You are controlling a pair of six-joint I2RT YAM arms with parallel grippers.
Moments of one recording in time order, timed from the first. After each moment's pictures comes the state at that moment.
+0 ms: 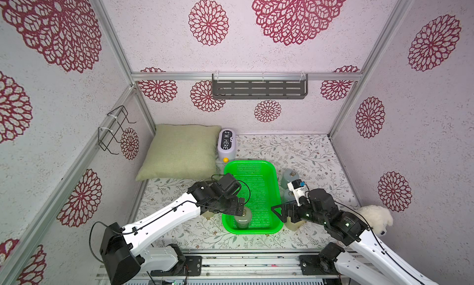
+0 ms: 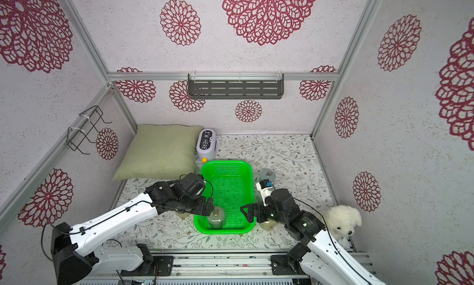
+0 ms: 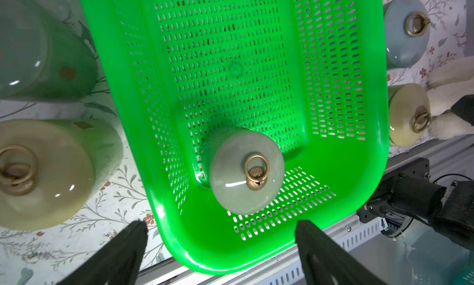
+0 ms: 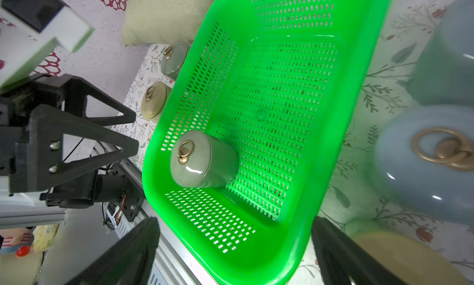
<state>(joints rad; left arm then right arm) -0.89 1.31 1.13 -0.98 0.00 -0.68 0.68 0.68 0.63 -0.59 -0.26 0.51</state>
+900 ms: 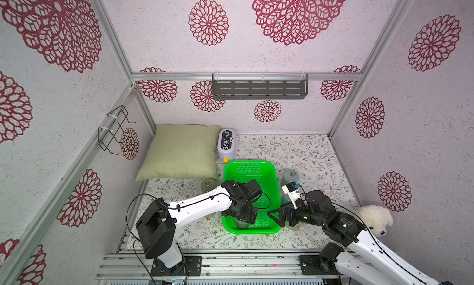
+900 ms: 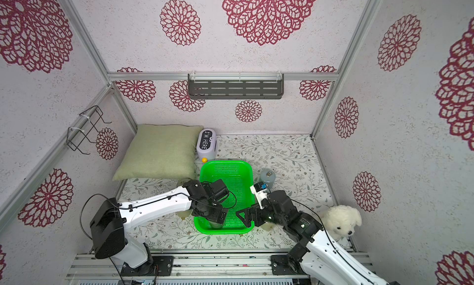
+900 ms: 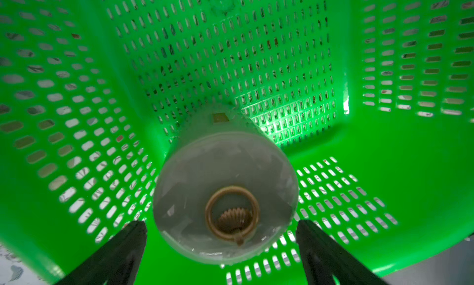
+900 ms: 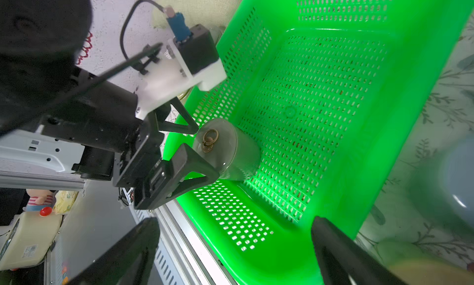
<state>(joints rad) -0.99 1.64 1.24 -1.03 0.02 -0.67 0.73 0.68 0.60 -0.53 -0.32 0.47</state>
